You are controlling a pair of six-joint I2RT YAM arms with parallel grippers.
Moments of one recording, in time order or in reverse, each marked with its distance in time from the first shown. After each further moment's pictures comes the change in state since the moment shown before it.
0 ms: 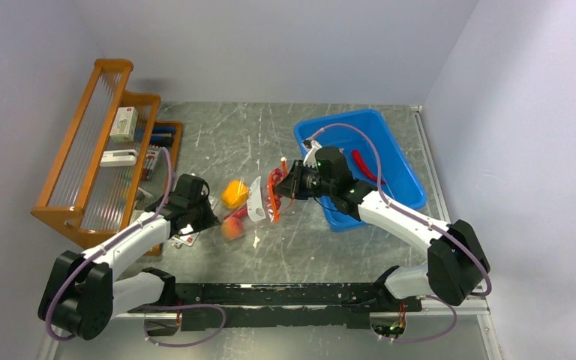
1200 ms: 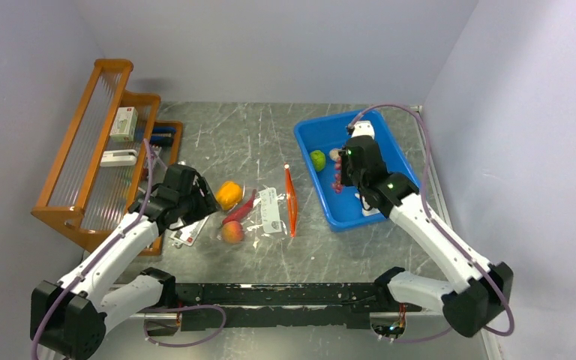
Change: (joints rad) left arm 0.000 -0.143 0.161 -0.247 -0.047 -0.009; right arm -0.100 -0.252 0.188 -0.568 0.702 -0.493
